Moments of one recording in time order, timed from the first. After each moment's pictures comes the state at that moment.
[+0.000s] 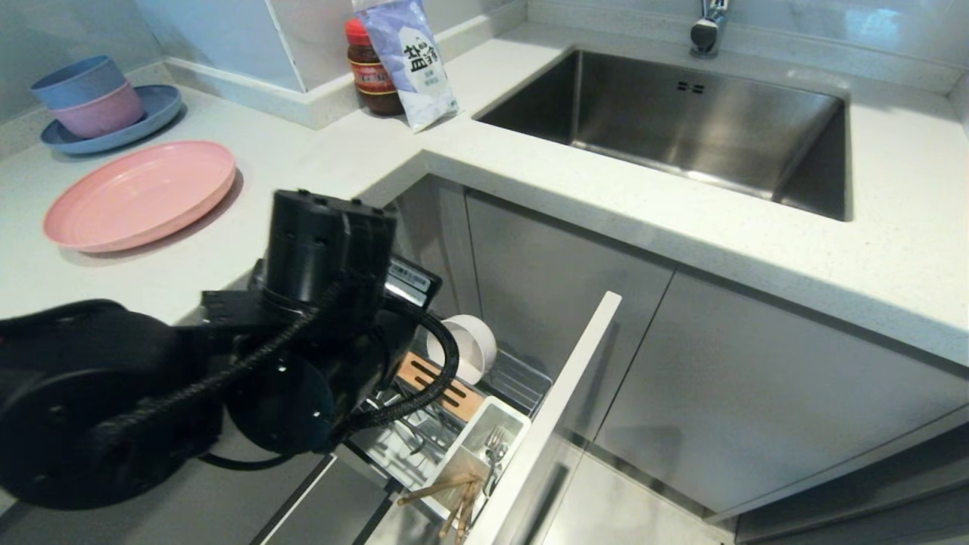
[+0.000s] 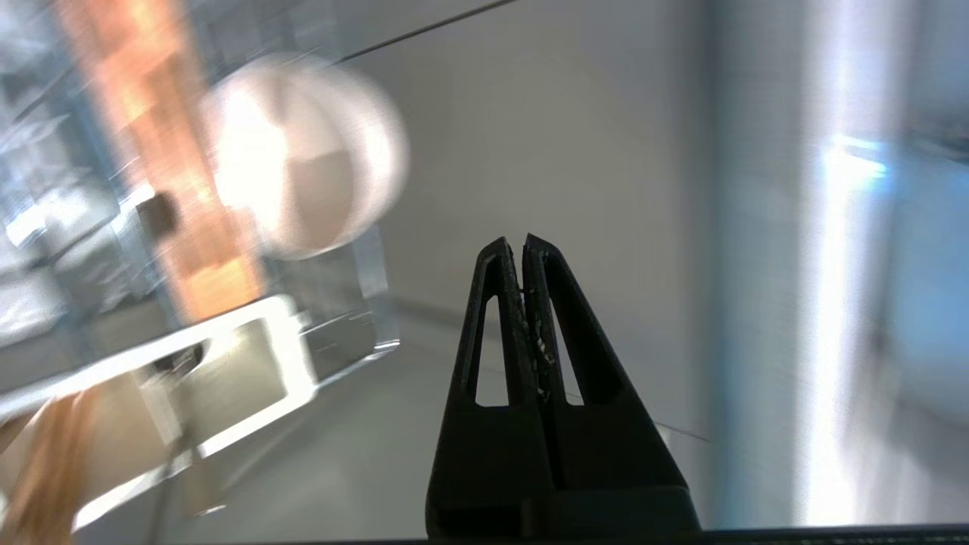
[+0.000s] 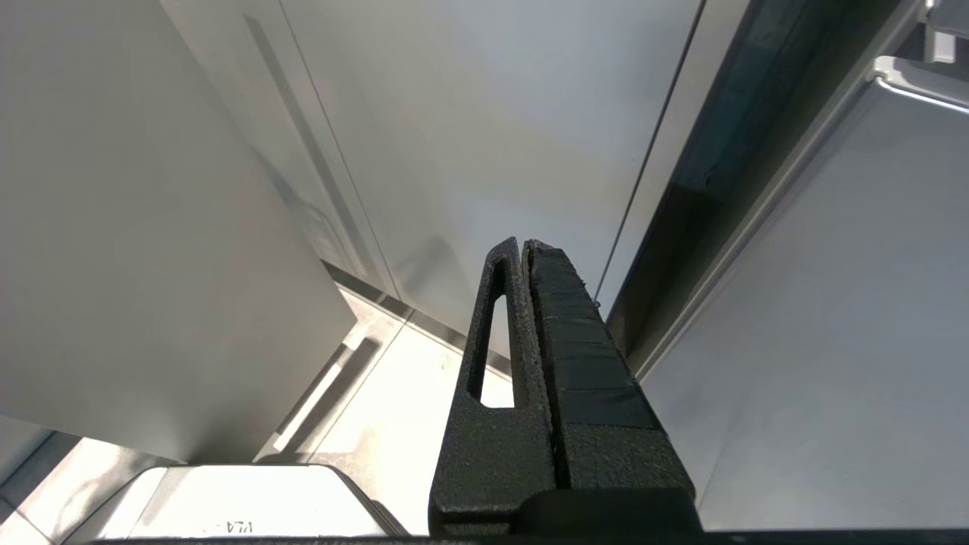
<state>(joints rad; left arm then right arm) -0.86 1.58 -1.00 -0.23 0.73 -1.27 0.00 0.00 0.00 0.00 0.00 0.02</state>
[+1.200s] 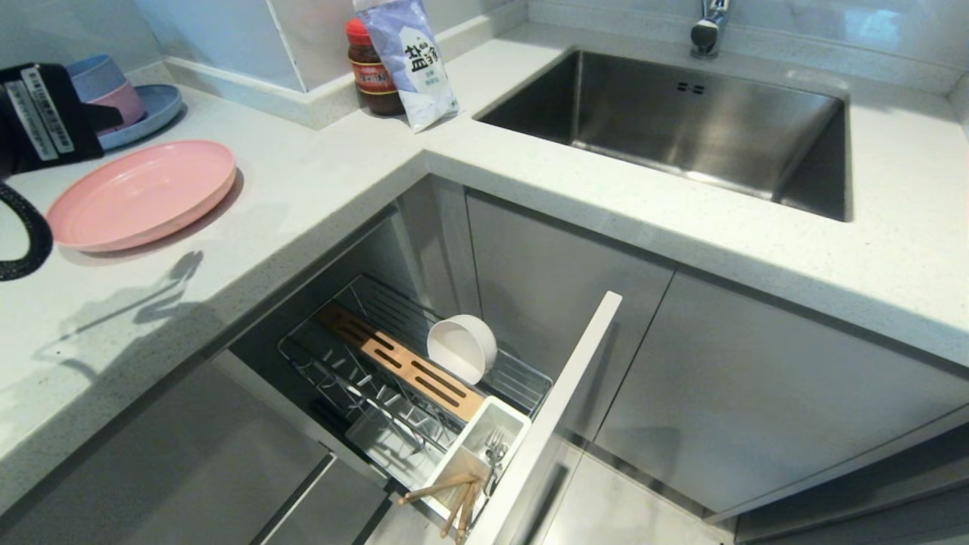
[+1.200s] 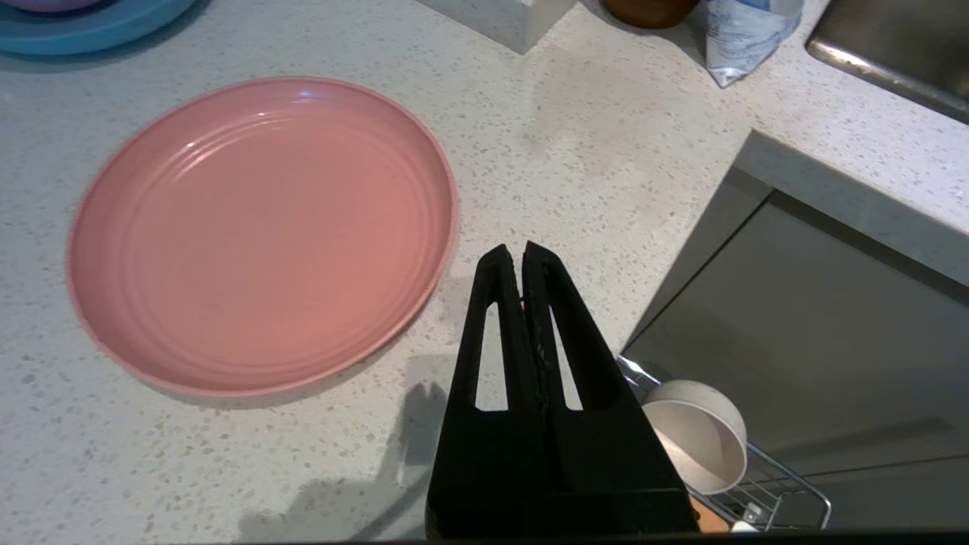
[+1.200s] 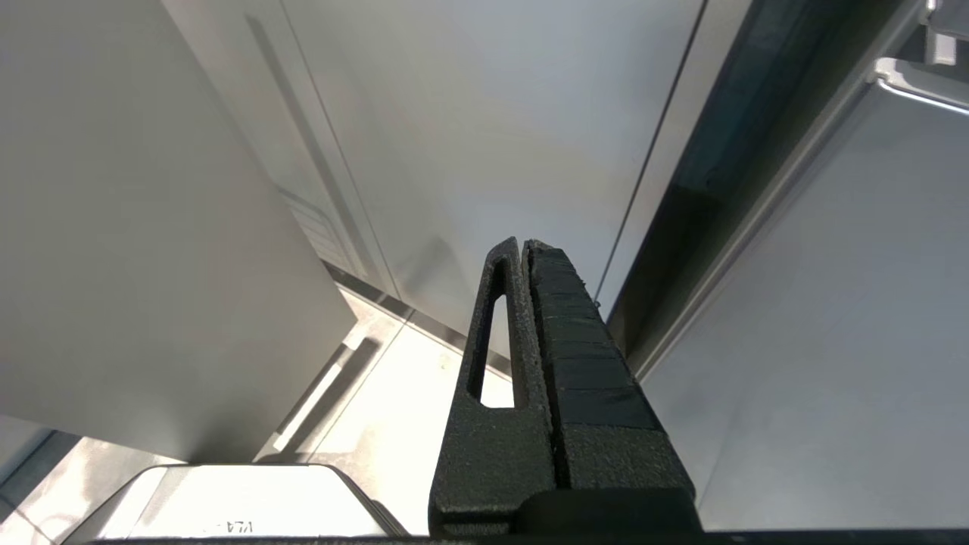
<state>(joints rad) -0.26 1.22 -1.32 0.13 0.31 -0.01 0.00 0.00 0.00 0.00 0.00 0.02</state>
